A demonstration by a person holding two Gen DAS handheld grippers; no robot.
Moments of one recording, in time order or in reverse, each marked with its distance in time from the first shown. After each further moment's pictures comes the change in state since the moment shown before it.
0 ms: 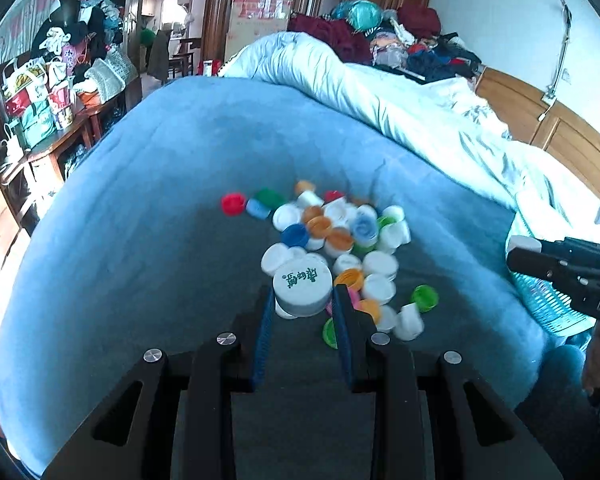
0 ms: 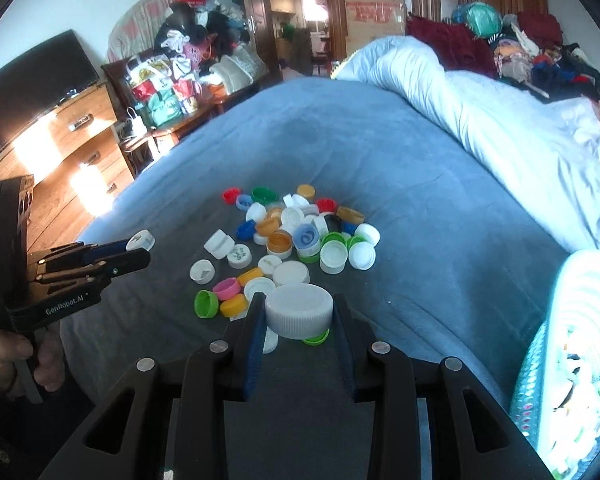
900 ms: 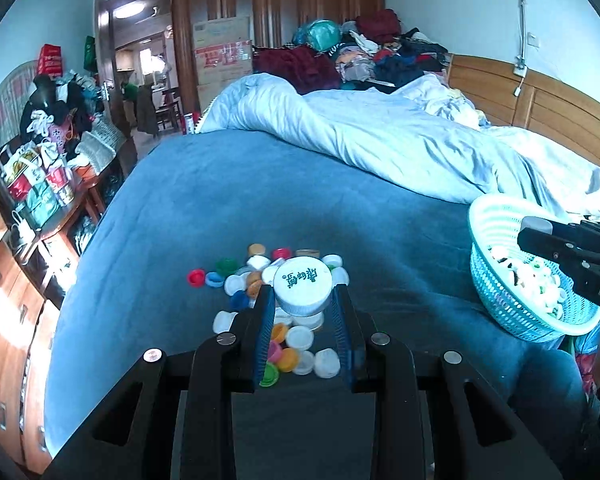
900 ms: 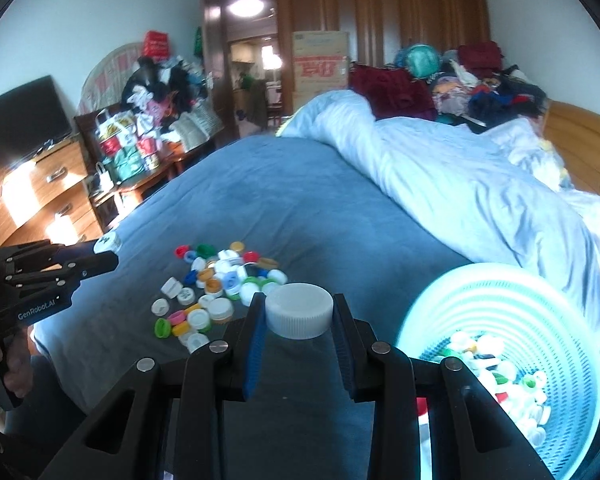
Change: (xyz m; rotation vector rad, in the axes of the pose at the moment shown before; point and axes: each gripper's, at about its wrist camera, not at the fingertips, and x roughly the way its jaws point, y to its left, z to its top) left arm -0.040 -0.119 0.037 0.224 -0.046 0.110; right arm -0.109 -0.073 -0.011 0.084 -0.189 -0.146
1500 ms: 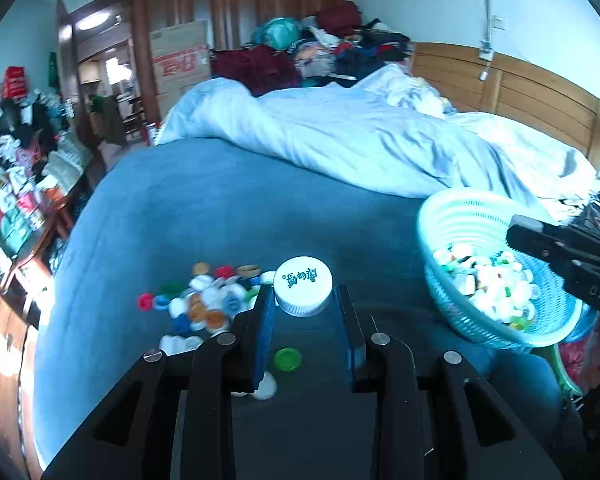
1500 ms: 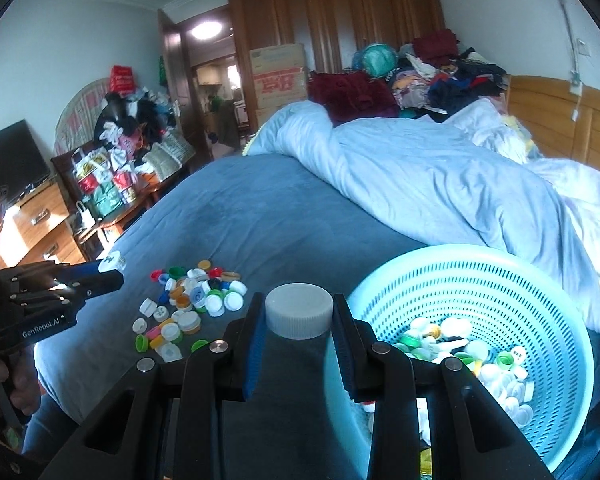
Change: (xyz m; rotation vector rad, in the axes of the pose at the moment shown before) left arm -0.006 -0.065 0.029 0.054 -0.039 -0.117; right arm -0.030 -0.064 -0.011 0.134 -0.047 -0.043
